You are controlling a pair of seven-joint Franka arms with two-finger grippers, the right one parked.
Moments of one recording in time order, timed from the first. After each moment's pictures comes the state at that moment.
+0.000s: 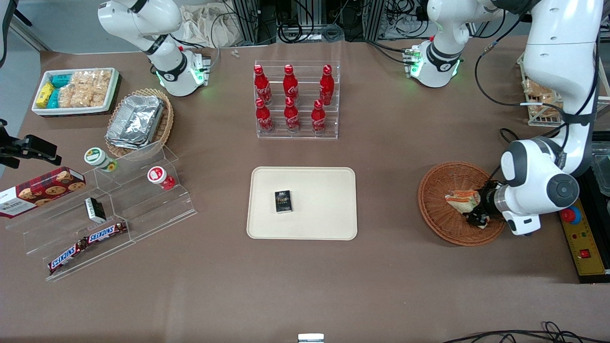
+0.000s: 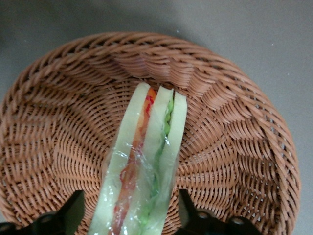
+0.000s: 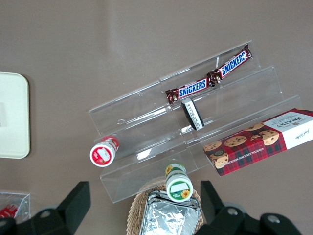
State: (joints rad) arm 0.05 0.49 -0.02 -1.87 -0.02 2.22 -1.01
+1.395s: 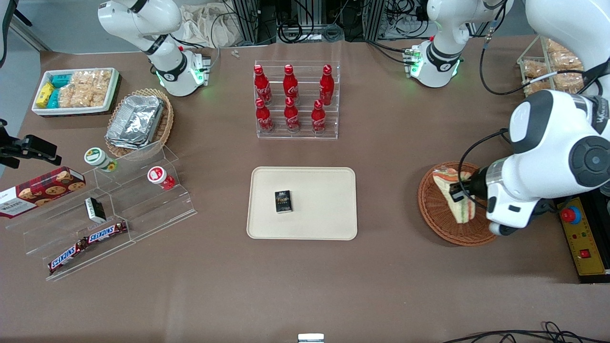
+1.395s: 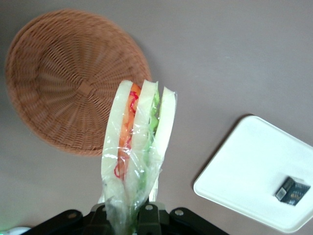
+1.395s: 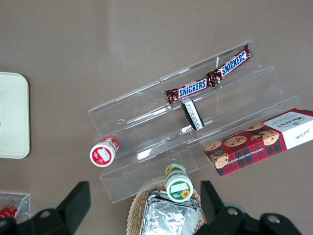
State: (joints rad) arm 0.01 0.42 -0.26 -1.38 -0.02 1.63 -0.65
